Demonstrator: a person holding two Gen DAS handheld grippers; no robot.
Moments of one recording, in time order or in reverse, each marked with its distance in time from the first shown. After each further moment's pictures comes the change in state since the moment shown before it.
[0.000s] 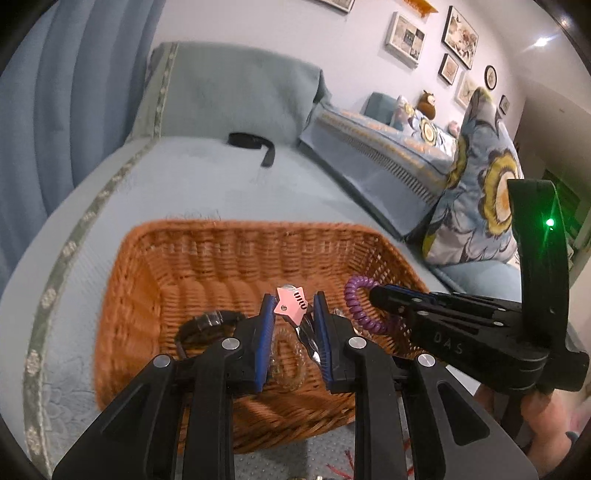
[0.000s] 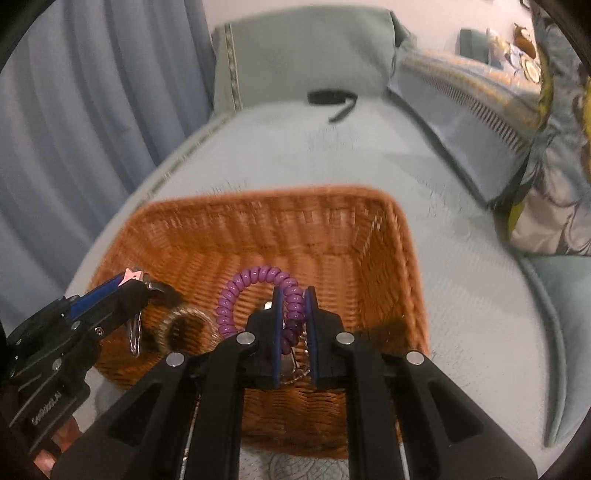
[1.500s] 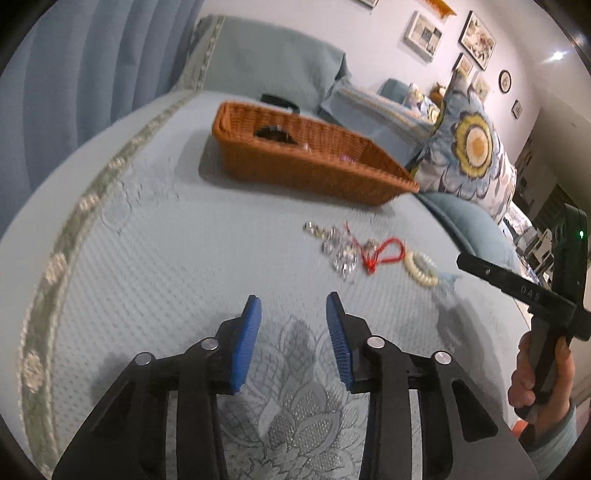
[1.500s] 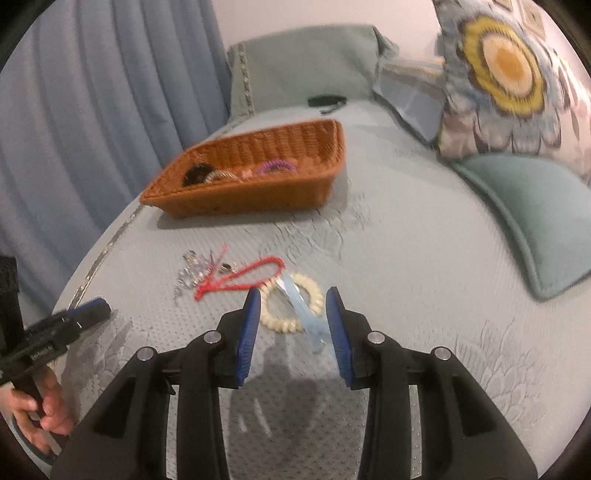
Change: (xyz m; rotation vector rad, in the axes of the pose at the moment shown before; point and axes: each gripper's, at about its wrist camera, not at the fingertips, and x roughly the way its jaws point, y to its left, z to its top) left arm -0.130 0.010 -0.168 -0.112 0.084 0.029; right arm -0.131 -0.040 -0.182 0.042 -0.082 0.061
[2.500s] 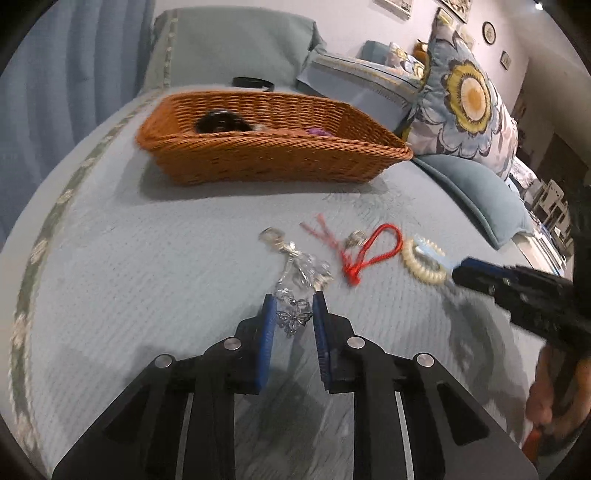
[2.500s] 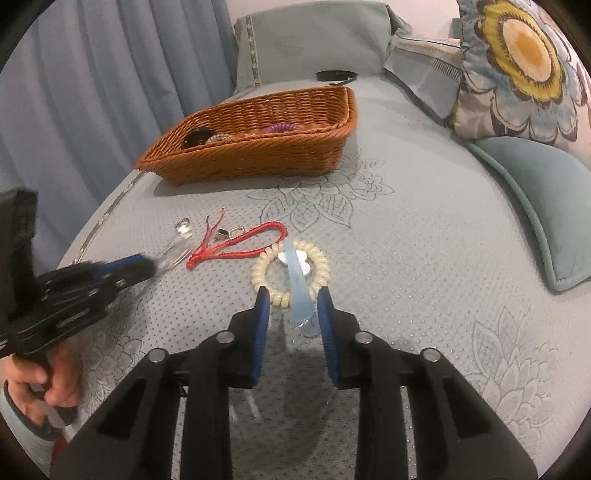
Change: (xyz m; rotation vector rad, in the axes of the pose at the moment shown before) left arm 0.041 -0.038 0.018 0.141 0.088 0.045; right arm 0.018 0.009 -0.005 -0.060 0.084 0.014
